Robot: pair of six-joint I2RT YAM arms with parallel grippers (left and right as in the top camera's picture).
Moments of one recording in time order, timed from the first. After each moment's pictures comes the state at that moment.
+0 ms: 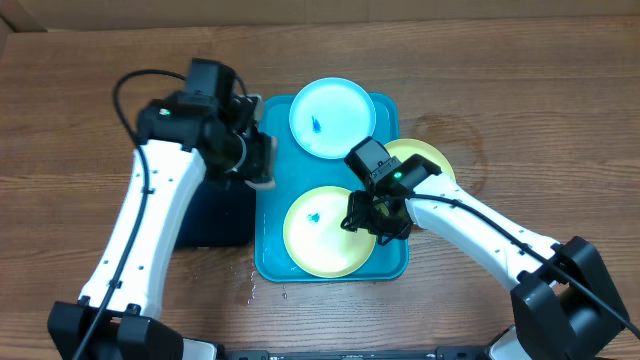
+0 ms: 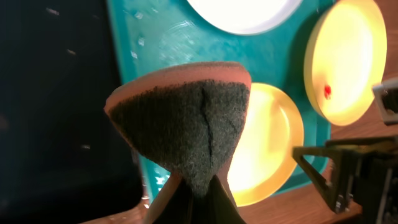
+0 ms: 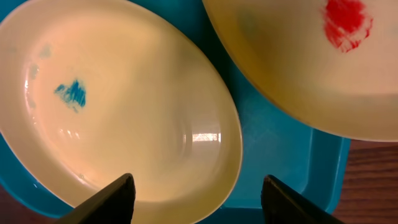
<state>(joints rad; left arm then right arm) -0.19 1.59 1.49 -1.21 0.25 -0.15 0.65 1.71 1.17 -0.91 -0.13 0.78</state>
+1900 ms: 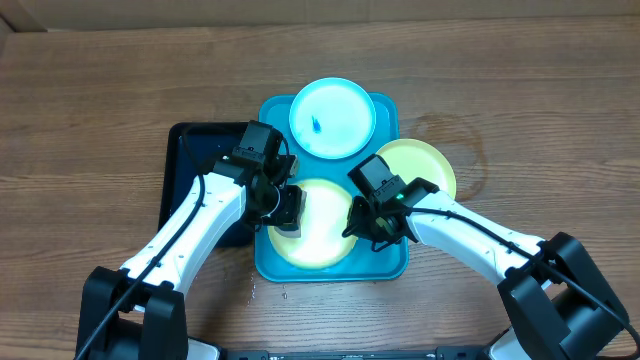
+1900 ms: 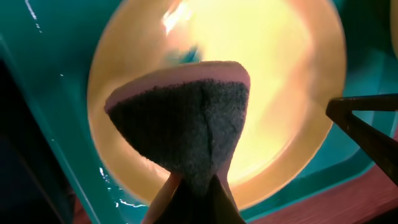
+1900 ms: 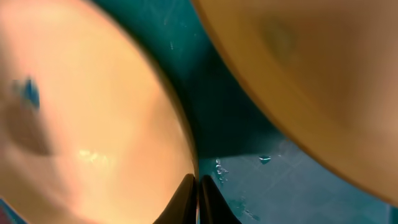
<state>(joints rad) -0.33 1.60 1.06 -0.89 0.26 -0.21 0.66 1.71 0.97 -0.57 -0.15 0.91</state>
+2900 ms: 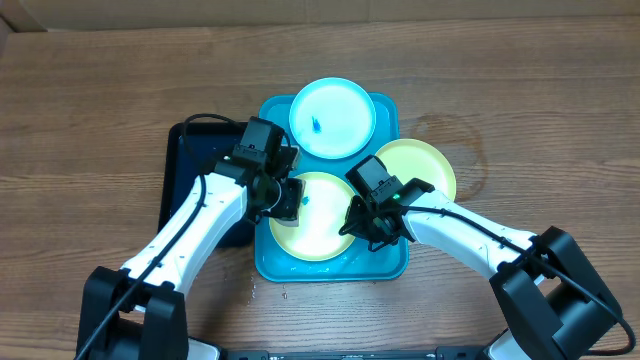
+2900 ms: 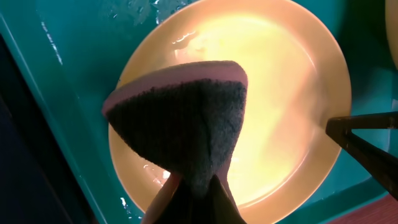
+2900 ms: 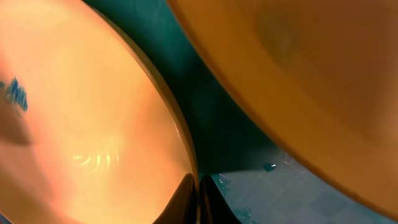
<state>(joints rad) -0.34 1.60 1.06 -0.81 0.20 -0.15 0.66 1.74 0.97 -0.55 -0.15 0.96</state>
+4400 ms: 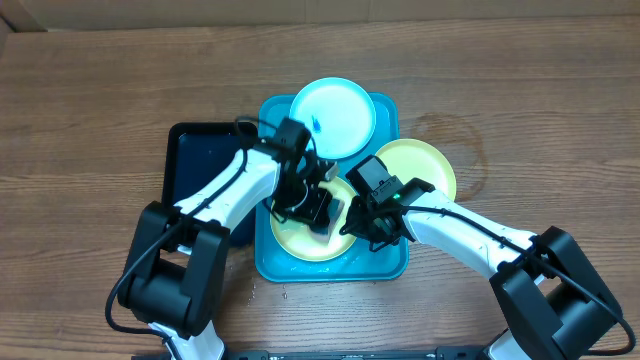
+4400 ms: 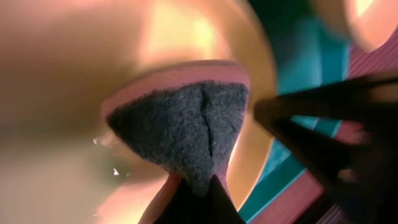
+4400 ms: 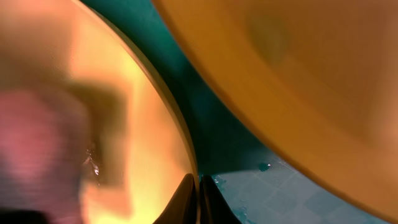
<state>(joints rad) -0.40 1.86 1.21 -0.88 0.50 0.00 0.66 1.74 0.97 -0.56 -0.15 0.96</state>
